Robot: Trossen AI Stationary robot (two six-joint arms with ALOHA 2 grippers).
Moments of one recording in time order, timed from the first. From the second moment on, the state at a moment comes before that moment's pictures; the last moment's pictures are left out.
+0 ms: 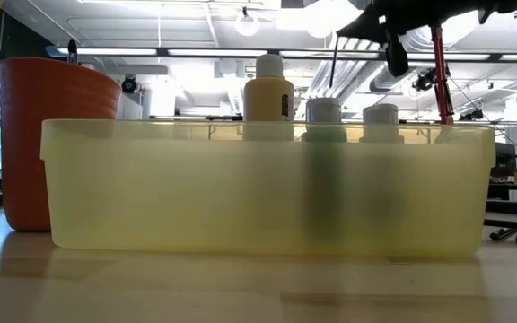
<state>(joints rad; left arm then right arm) -0.56 0.67 0.78 0.02 -0.95 -0.08 -0.25 0.91 0.67 0.19 0.18 0.74</state>
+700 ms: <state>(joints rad) -0.18 0.87 0.86 -0.16 -0.38 -0.43 -0.07 1.11 0.84 0.32 0.20 0.57</state>
